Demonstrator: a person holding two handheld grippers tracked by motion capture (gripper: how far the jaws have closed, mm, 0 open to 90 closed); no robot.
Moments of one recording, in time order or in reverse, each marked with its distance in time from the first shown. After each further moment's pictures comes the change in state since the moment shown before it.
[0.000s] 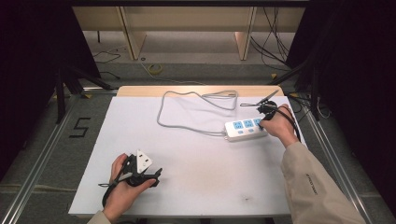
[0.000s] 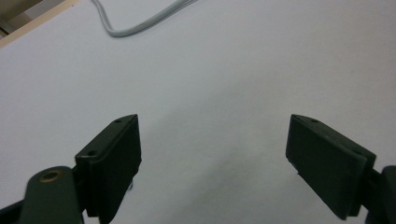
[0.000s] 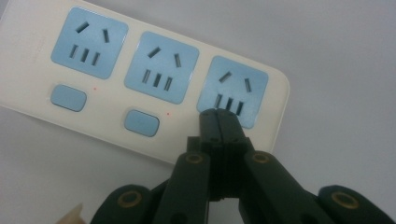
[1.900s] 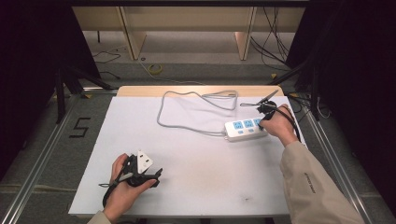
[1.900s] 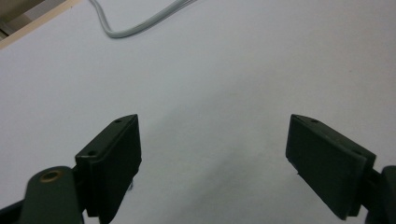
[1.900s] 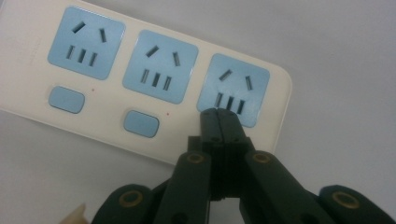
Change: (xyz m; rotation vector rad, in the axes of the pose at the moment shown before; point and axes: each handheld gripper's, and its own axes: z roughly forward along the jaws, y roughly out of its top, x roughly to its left) left arm -0.002 0.000 0.000 -0.002 0.000 0.001; right arm 0.000 0.001 0.002 0.014 0.004 0.020
